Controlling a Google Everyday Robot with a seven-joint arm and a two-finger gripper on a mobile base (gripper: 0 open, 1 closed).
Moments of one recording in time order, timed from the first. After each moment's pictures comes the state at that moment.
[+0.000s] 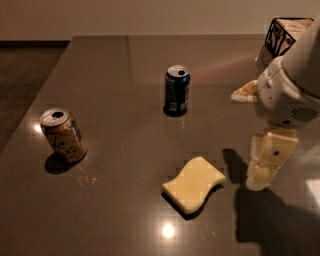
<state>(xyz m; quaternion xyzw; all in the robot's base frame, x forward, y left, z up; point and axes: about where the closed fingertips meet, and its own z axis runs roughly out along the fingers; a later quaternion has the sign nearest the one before) 0.402 -0.156 0.933 -0.67 0.72 0.02 0.15</state>
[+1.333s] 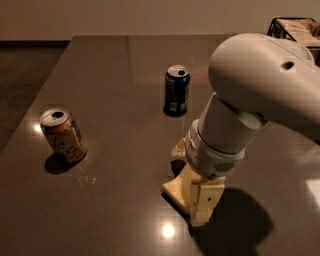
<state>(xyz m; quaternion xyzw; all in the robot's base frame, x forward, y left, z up) 0.364 -0.058 0.833 -0.76 0.63 0.10 0.10</state>
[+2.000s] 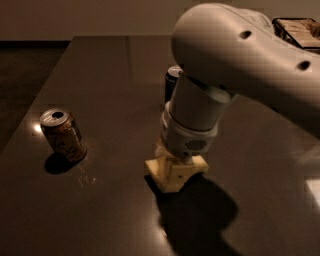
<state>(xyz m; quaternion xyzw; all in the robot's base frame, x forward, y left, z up) 0.383 -0.018 0.855 -0.77 0.63 0.09 0.09</state>
